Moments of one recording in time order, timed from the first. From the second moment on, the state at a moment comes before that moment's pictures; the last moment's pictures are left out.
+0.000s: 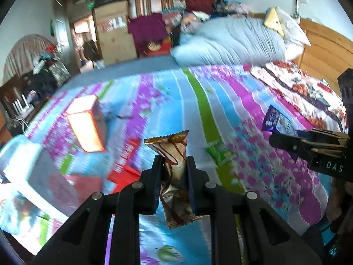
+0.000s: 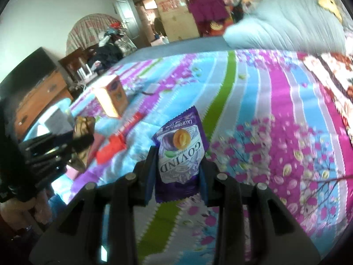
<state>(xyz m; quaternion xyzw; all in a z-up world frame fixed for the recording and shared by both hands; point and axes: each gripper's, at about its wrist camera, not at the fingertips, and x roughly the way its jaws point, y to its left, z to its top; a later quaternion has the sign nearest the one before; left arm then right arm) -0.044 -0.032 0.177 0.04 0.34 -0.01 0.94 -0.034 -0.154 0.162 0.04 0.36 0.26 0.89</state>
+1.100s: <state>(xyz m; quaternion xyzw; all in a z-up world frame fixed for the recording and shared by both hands) -0.123 0.252 0.298 -0.09 0.23 0.18 0.95 -0.027 0.102 0.318 -0.06 0.28 0.45 0.85</state>
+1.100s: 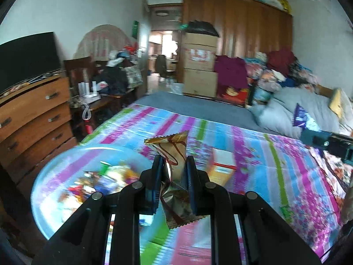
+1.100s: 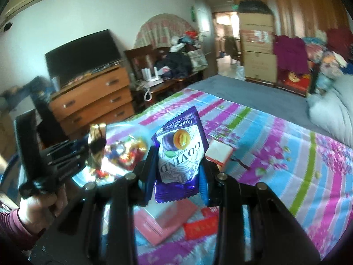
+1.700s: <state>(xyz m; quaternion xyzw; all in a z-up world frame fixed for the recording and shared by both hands) -0.152 0.421 0.281 -0.16 0.25 0.28 0.91 -0.028 0.280 0.319 -0.08 0.33 0.54 0.77</state>
